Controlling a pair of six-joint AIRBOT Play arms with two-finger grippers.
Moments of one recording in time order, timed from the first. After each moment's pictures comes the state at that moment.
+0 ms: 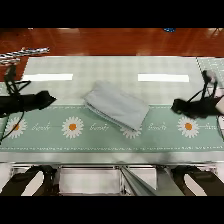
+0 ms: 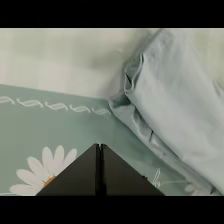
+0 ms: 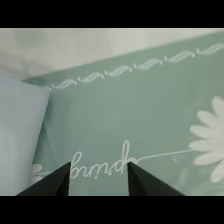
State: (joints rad) left arm 0.13 -0.85 0.72 0.96 -0.97 -1.42; right arm 0.03 -0.85 0.75 -1.42 1.10 1.88
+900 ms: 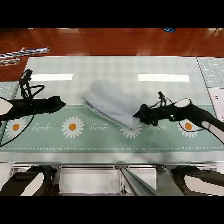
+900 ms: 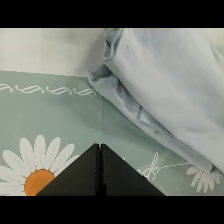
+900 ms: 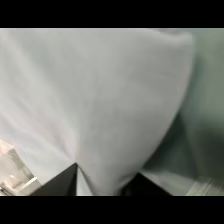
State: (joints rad) left arm 0.02 -0.87 0.67 0.96 -0.92 -1.43; right arm 0.15 -1.41 0.68 -0.51 0.86 1.39
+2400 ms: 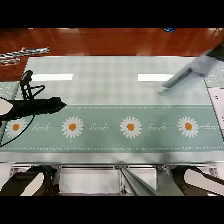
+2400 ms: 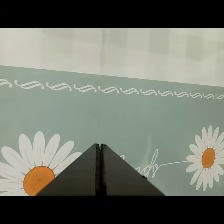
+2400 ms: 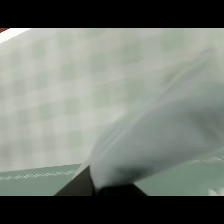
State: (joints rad) left arm 0.02 -0.87 0.67 0.96 -0.93 -1.44; right arm -0.42 -1.29 1.73 -1.06 1.55 1.63
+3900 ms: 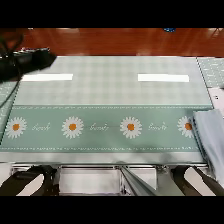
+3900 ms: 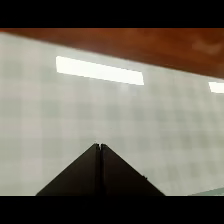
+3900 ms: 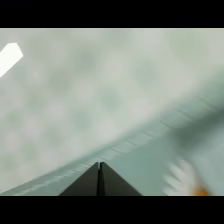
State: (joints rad) left arm -0.08 -1.01 1.14 0.93 -0.72 -1.42; right arm -0.55 -1.01 1.20 -1.06 1.29 1.54
